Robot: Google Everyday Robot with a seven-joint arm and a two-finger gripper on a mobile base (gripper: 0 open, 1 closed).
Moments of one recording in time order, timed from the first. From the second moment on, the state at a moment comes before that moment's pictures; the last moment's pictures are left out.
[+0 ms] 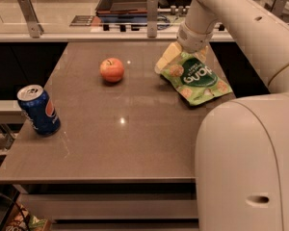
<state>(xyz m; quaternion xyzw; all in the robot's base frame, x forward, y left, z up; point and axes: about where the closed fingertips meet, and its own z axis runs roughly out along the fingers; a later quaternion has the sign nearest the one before) 0.709 -0.134 0.847 -0.24 0.96 0.07 0.10</state>
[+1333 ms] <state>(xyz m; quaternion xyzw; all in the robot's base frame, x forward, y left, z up) 0.720 -0.117 0.828 -0.26 0.96 0.06 0.08</state>
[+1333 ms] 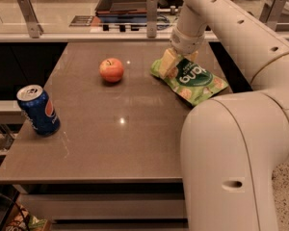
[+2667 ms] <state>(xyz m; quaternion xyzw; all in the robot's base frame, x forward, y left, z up) 0.722 -0.116 0.828 -0.26 0.96 0.07 0.08</state>
